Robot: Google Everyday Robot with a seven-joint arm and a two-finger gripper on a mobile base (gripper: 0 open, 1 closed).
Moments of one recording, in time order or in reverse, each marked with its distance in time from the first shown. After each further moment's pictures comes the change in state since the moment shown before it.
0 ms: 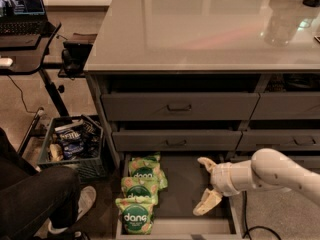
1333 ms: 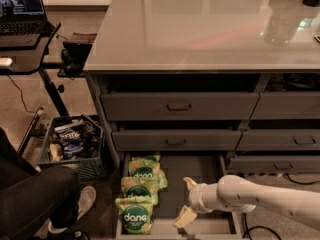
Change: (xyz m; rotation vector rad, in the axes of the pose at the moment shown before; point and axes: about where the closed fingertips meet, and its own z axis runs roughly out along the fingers) arm 0.070 0.013 0.135 0.046 0.069 0.099
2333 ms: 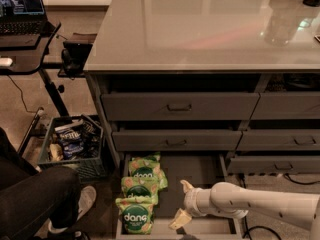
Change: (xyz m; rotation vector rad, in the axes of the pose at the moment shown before) arm 0.014 -0.001 0.034 0.055 0.007 -0.005
